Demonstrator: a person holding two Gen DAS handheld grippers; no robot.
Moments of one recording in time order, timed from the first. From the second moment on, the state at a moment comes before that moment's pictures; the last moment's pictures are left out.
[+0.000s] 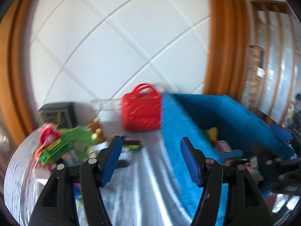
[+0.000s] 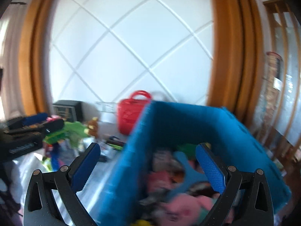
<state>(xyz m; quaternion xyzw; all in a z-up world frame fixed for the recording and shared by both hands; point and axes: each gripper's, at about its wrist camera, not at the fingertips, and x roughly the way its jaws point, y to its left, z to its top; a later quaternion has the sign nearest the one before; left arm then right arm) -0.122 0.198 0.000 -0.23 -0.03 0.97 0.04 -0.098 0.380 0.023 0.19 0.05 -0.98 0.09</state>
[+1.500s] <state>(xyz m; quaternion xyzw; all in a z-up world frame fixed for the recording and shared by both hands) -0.343 -0.053 -0.250 -0.47 -0.11 0.88 -0.04 -0.357 0.142 -0.198 0.46 0.08 -0.88 0.14</state>
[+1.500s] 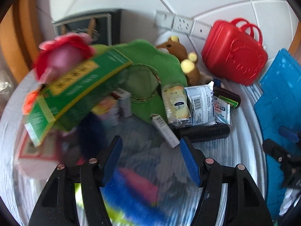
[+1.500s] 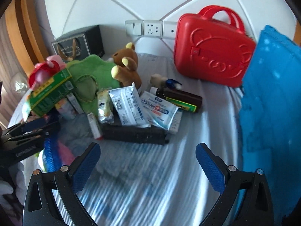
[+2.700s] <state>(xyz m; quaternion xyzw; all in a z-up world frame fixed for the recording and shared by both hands) -0.406 -0.066 -0.342 -0.52 -0.12 0.85 -0.04 -0.455 0.008 -0.308 0.51 0.06 -0.82 0.25</state>
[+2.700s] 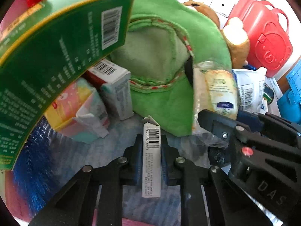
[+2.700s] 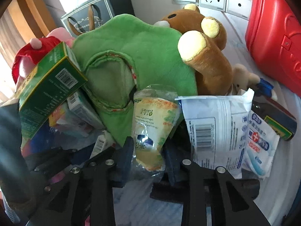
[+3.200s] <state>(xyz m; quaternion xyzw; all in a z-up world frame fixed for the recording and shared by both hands) -0.324 -0.046 -0.223 -0.42 -0.09 0.90 -0.06 -0.371 0.062 -0.209 0.43 0.04 -0.87 0.26</state>
